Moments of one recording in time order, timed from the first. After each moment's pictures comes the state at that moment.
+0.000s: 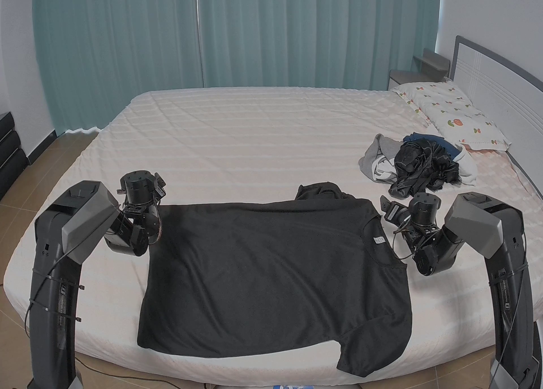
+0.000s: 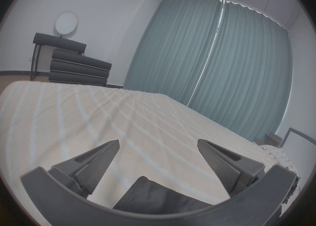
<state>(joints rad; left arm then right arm) -0.06 2.61 -1.46 -1.00 0.51 -0.53 0.13 2.65 -1.26 -1.23 -0.24 0.42</state>
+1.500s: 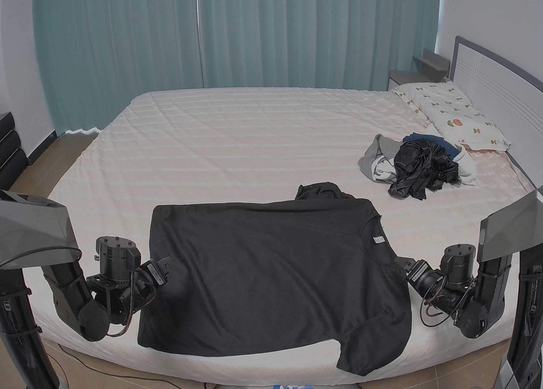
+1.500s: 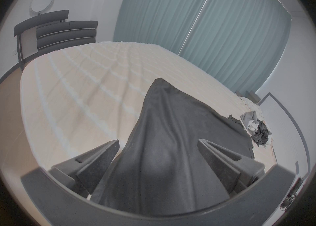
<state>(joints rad) -0.25 2.10 -0.34 -1.16 0.29 -0.70 0.23 2.30 -0.25 -1.55 -0.14 0.92</state>
